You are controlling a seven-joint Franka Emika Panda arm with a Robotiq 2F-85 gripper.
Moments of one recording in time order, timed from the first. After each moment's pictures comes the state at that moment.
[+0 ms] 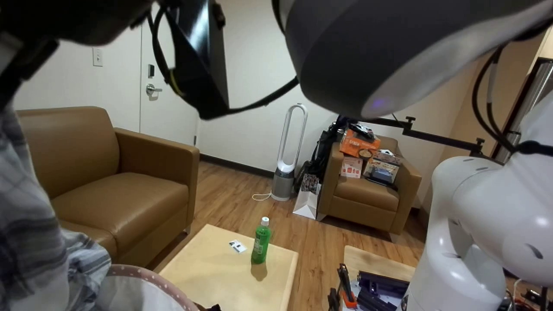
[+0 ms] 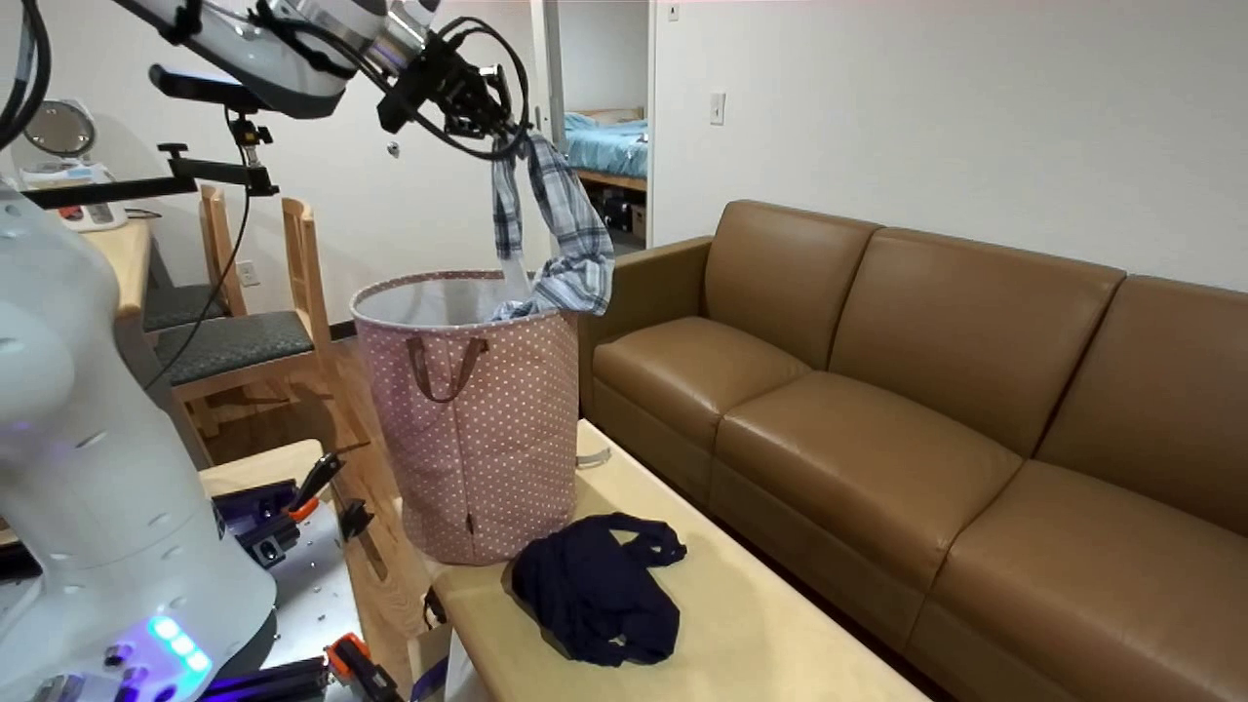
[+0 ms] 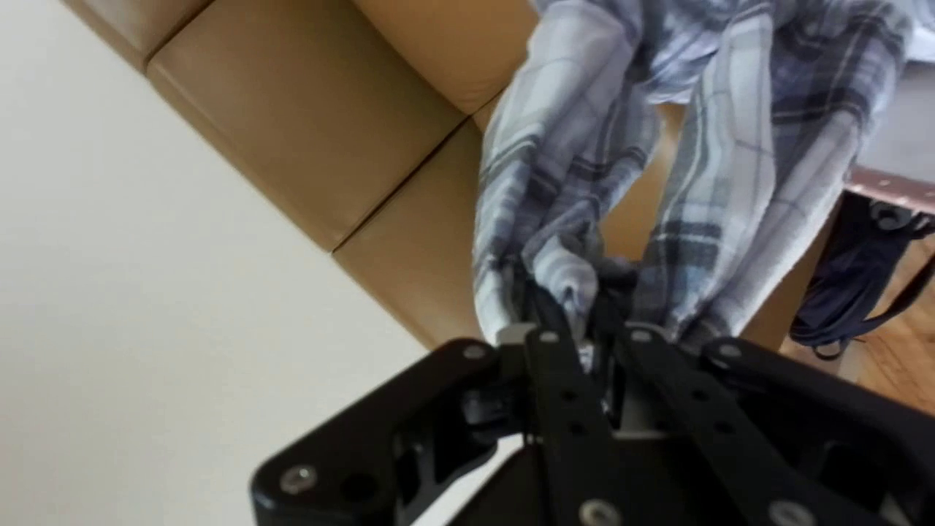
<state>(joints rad) 0.06 -0.39 0.50 -2.40 -0.72 2.75 0.32</state>
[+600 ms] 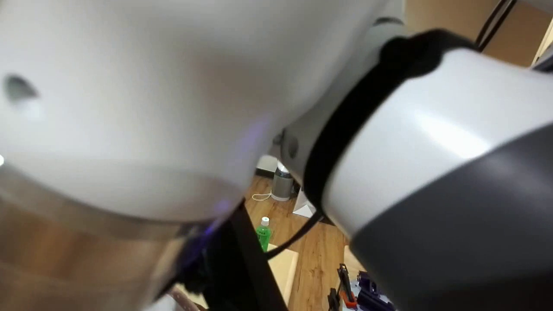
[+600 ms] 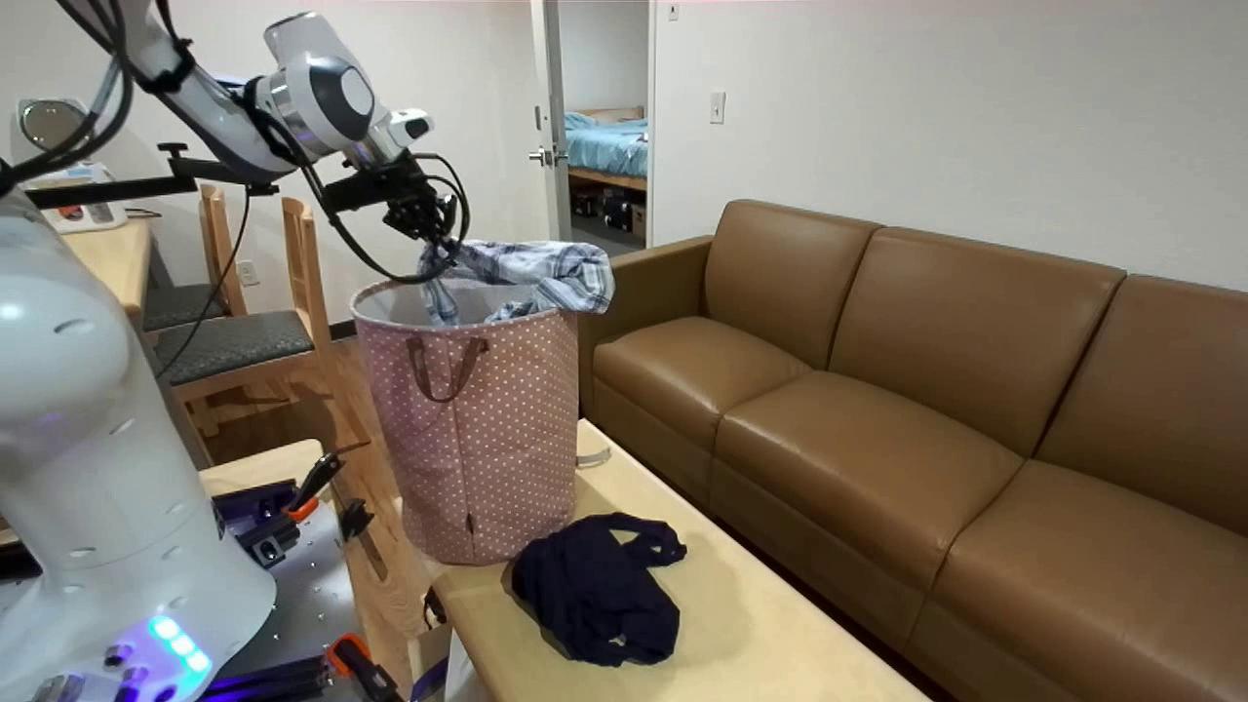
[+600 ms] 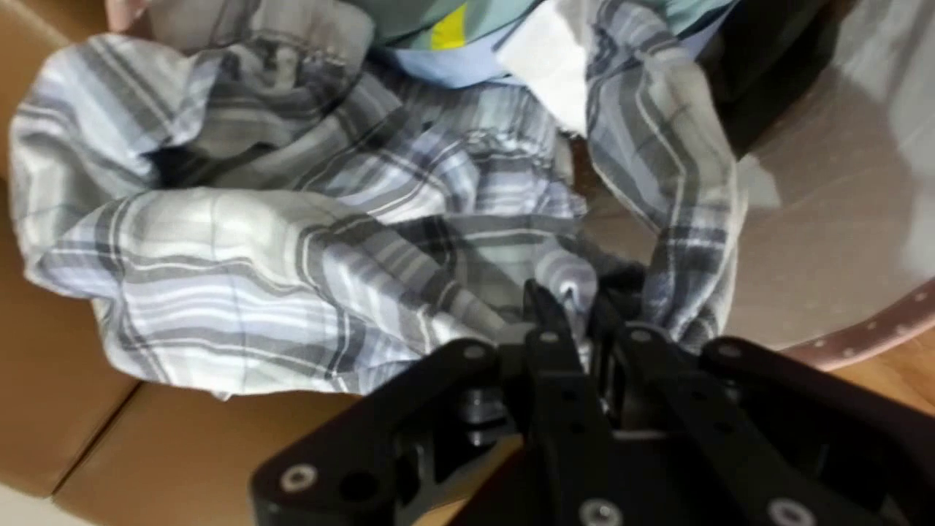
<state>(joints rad) 0.29 -0.21 0.49 -2.53 -0.34 2.74 0.28</state>
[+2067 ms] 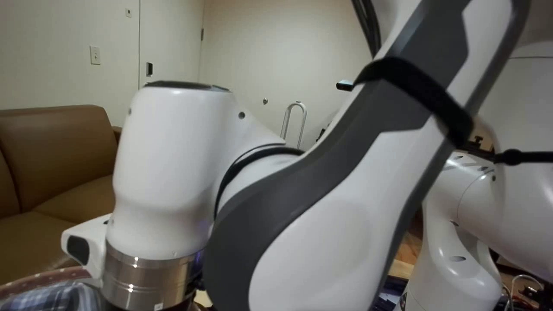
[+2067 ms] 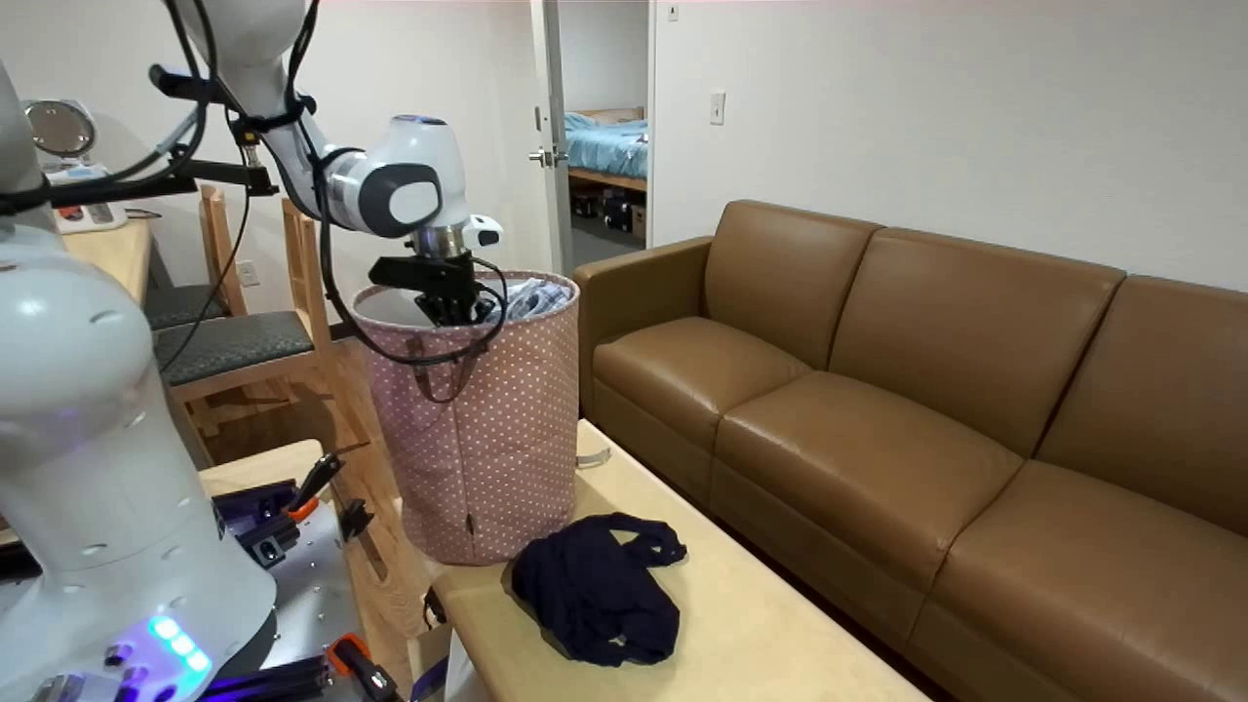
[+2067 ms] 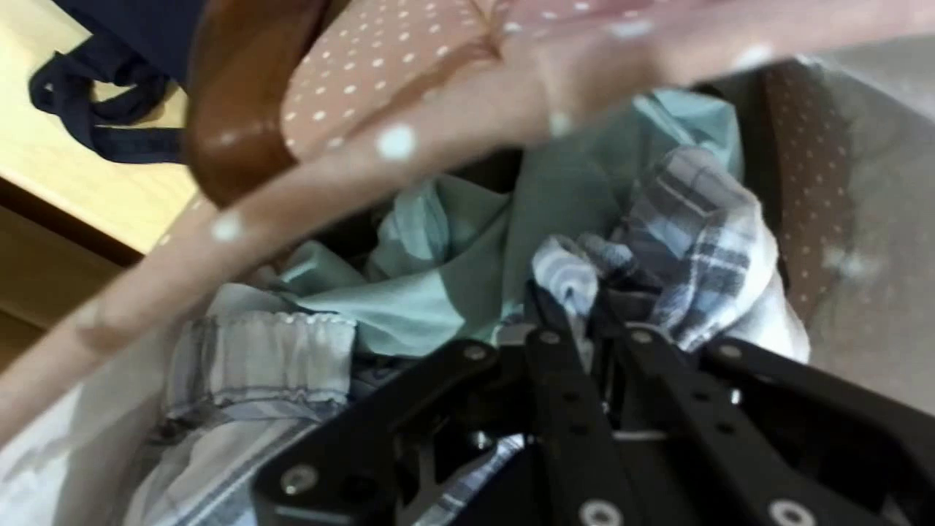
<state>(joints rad) 0.42 0.03 0.21 -2.60 0.16 2.74 -0.25</state>
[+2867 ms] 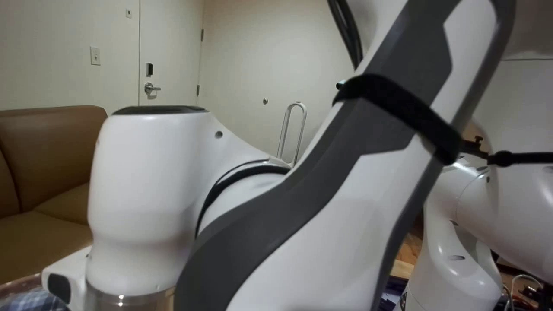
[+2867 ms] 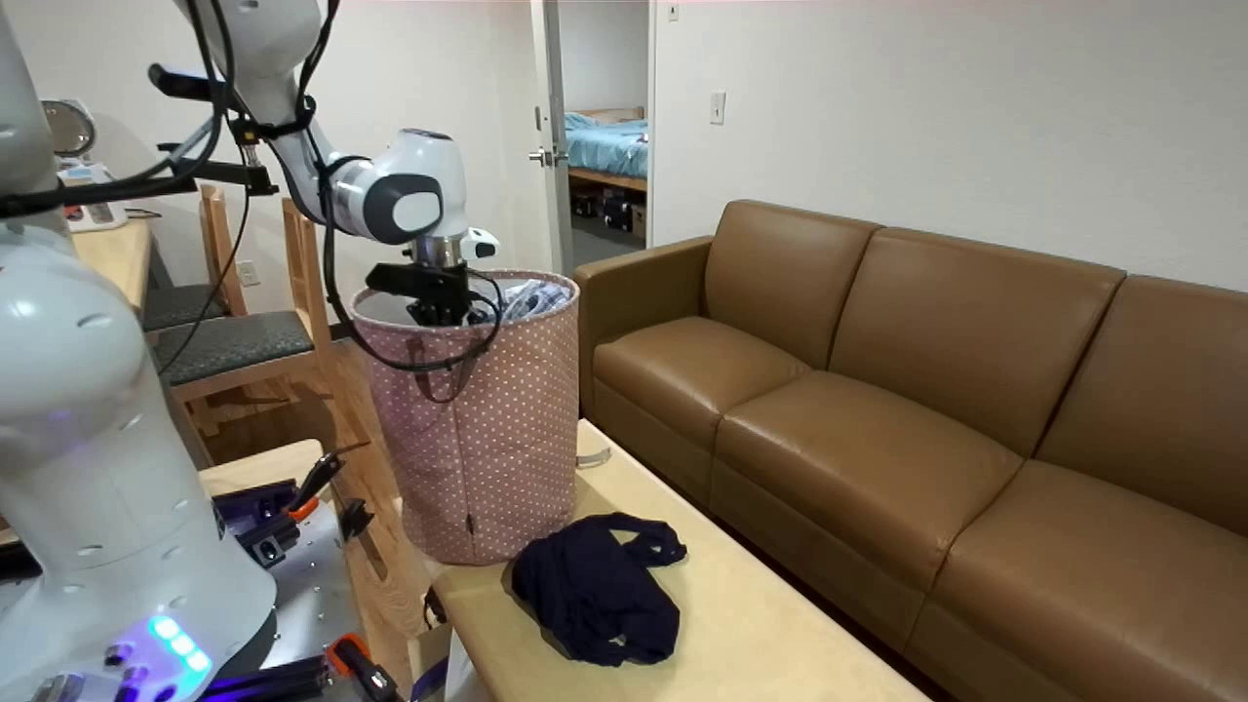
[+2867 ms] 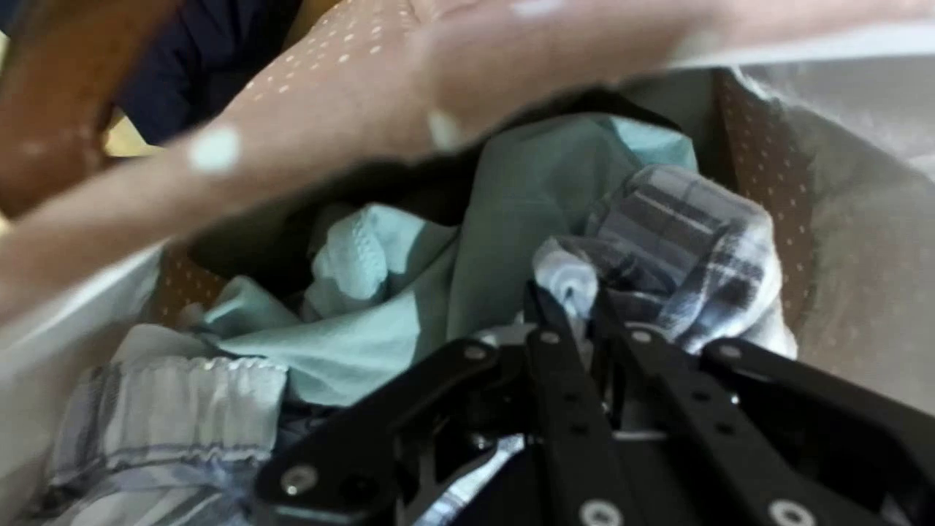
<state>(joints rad) 0.37 0.10 0.28 -2.55 0.19 2.70 -0.27</state>
